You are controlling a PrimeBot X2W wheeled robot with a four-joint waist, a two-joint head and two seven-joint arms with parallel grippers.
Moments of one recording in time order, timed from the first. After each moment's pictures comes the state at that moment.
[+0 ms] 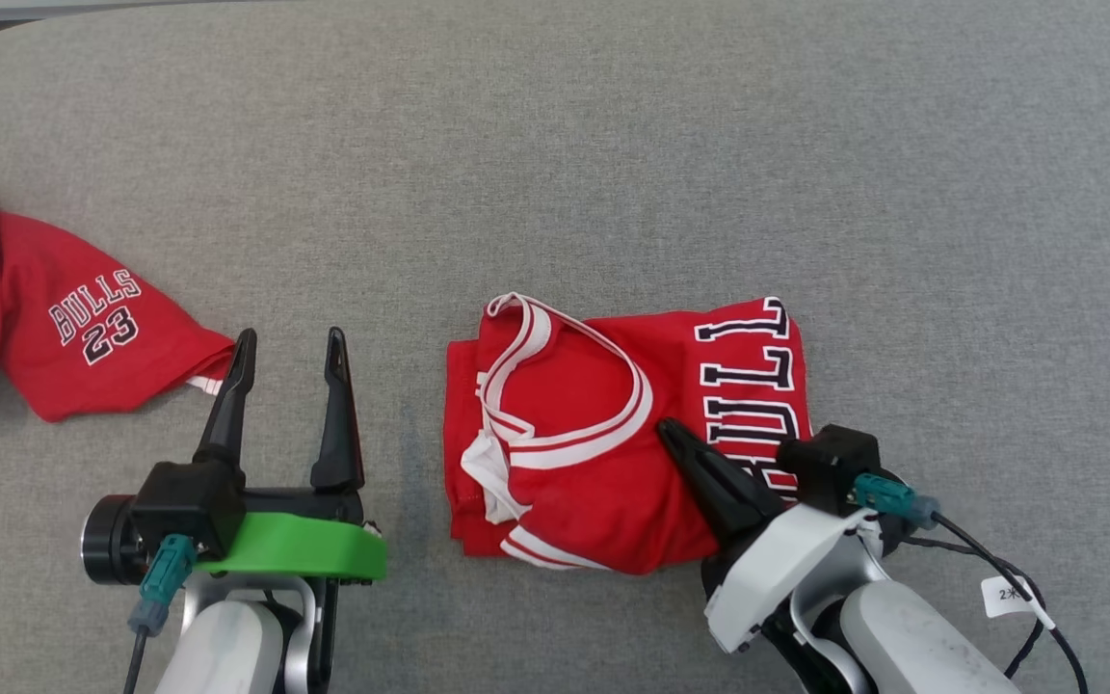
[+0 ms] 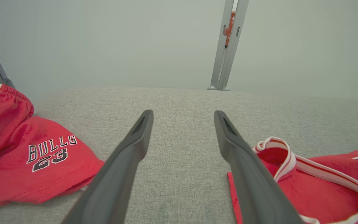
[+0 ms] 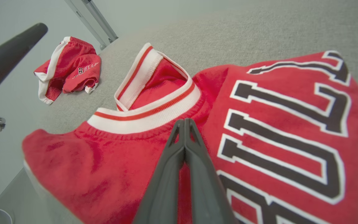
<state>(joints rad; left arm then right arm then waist) -0.18 0.17 -0.29 0.05 -0.34 0.14 -0.25 -0.22 -0.13 0.47 0.18 0.42 0.13 -0.04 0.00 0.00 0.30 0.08</state>
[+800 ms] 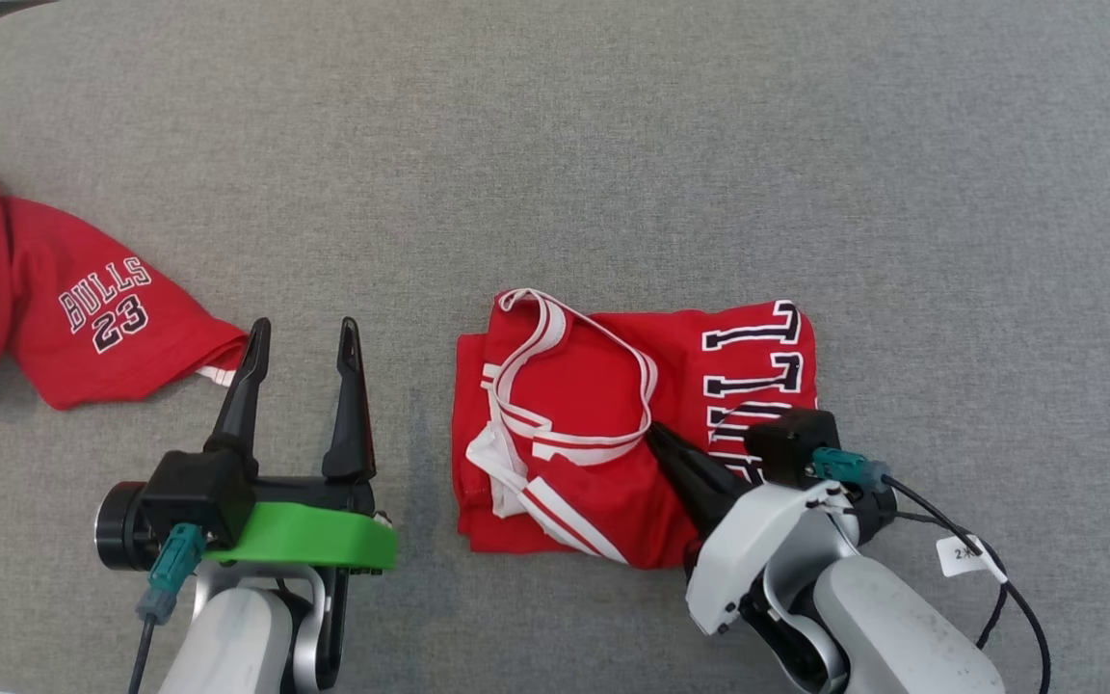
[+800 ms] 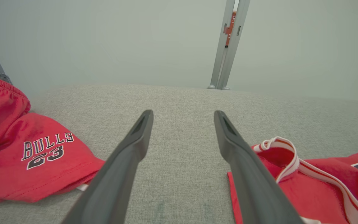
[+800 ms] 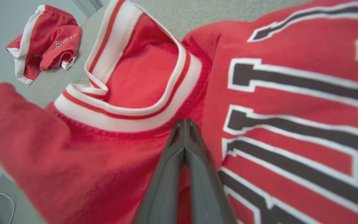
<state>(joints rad) -0.20 0.15 -0.29 0.08 -0.34 0.12 -0.26 -0.30 -0.11 0.50 0.34 0.43 0.13 0.01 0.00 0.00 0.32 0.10</state>
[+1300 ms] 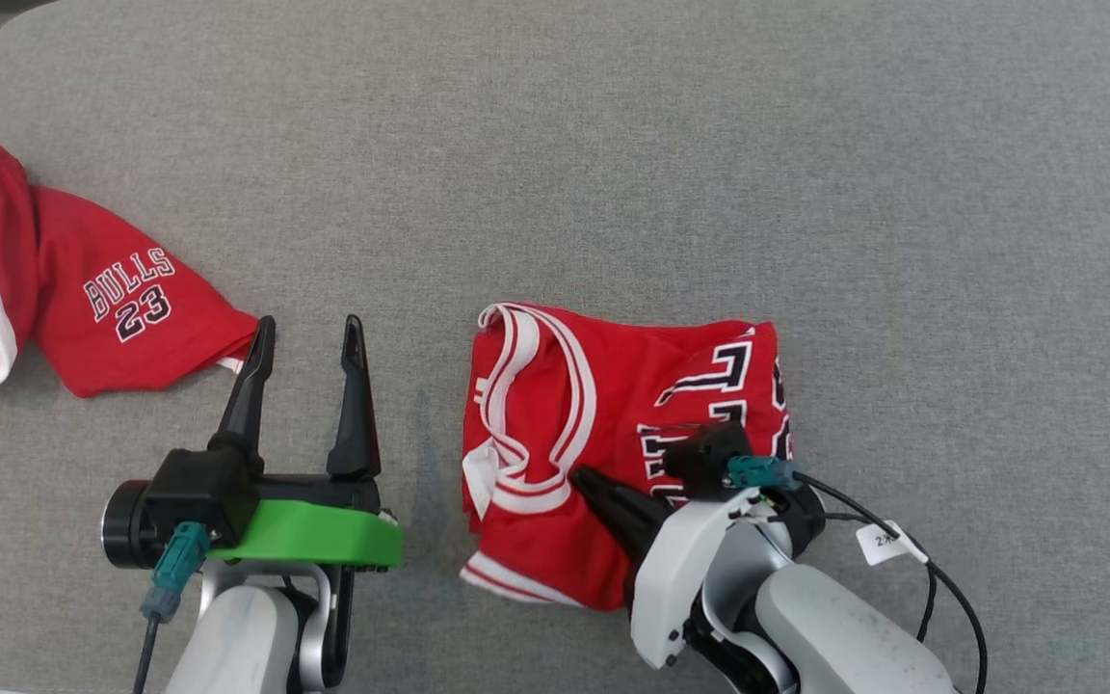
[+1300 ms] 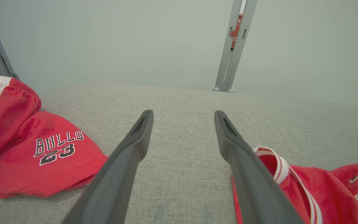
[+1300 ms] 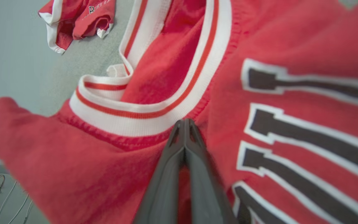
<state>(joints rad) -0.20 0.13 -0.28 0.09 -0.33 0.11 -0.26 -0.37 -0.08 0.66 0.39 0.51 0.13 0.09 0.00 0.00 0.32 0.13</state>
